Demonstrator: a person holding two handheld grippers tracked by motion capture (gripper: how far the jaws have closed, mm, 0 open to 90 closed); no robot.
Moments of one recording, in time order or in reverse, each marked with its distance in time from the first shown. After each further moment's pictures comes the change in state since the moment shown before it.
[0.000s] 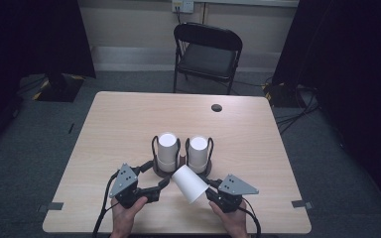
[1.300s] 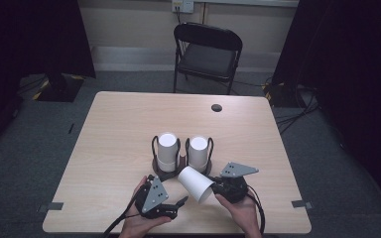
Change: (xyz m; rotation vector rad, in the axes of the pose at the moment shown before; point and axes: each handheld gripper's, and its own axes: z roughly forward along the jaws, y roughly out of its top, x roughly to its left) left arm -0.045 -0.016 0.031 0.201 -0.063 0.294; right arm -0.025 0.024 -0.002 0.300 0.058 0.088
